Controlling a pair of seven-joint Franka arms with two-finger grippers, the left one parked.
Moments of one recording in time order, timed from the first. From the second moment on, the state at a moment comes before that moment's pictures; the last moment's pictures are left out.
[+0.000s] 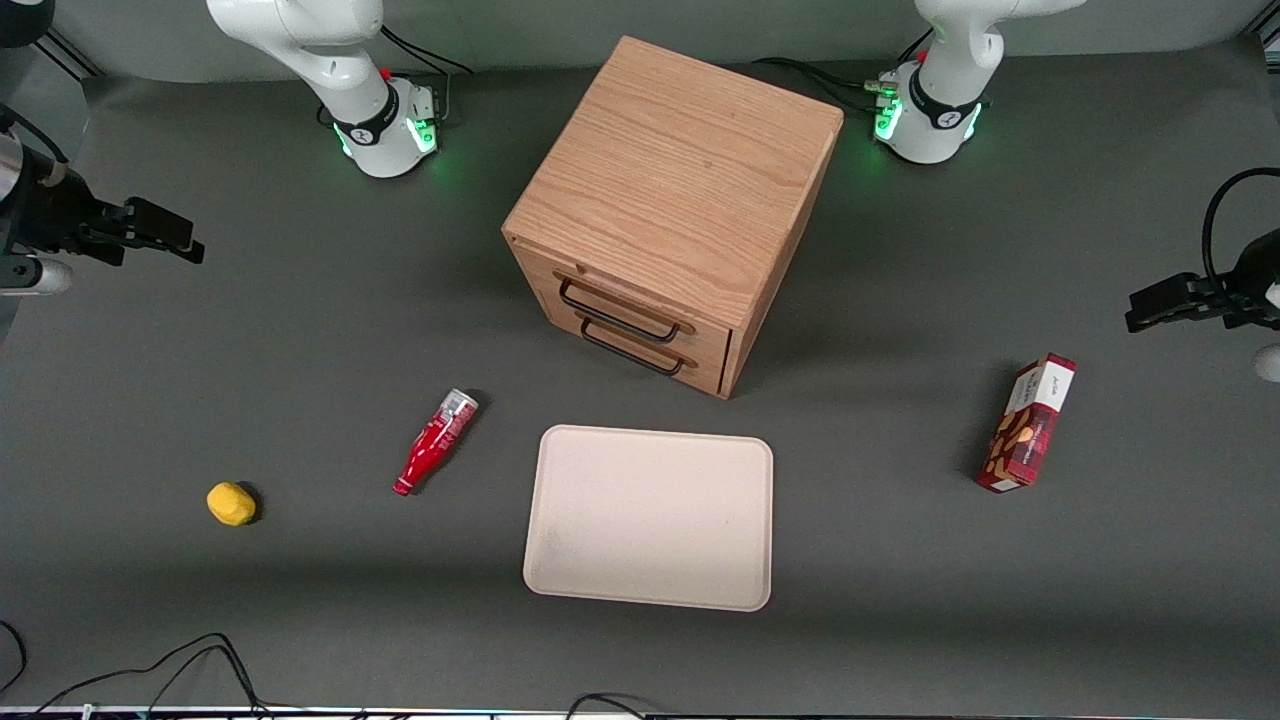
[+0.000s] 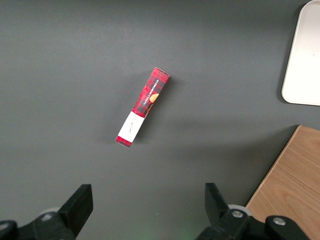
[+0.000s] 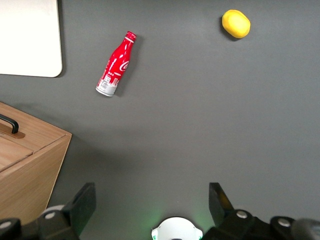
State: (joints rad) arm -0.12 -0.05 0.12 -1.61 0.05 1.43 0.04
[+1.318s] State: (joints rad) arm -0.16 0.19 0.33 -1.93 0.01 2.09 0.39
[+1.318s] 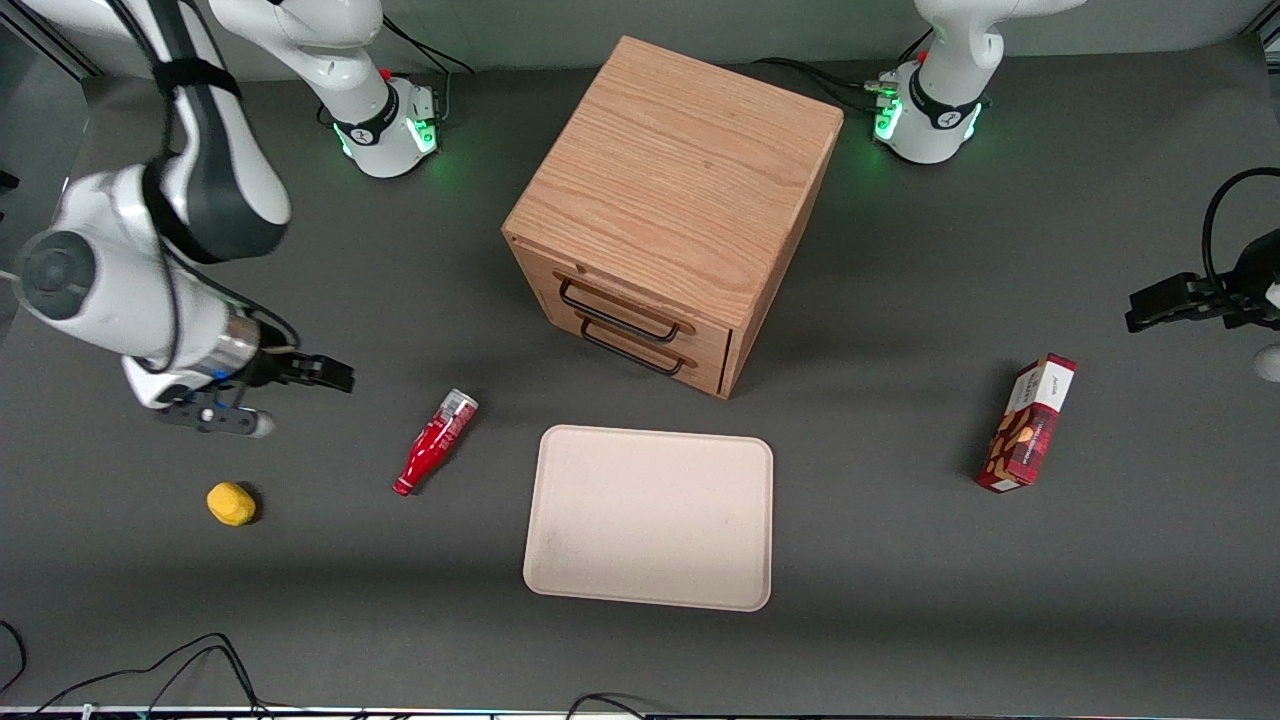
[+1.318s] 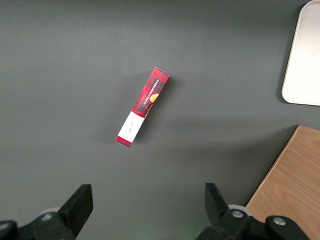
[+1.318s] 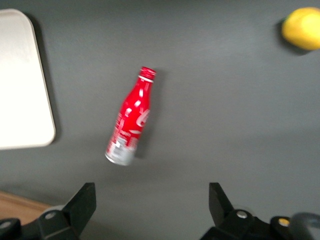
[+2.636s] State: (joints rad) arm -0.09 0.58 0.38 -1.96 -0.42 2.50 1.08
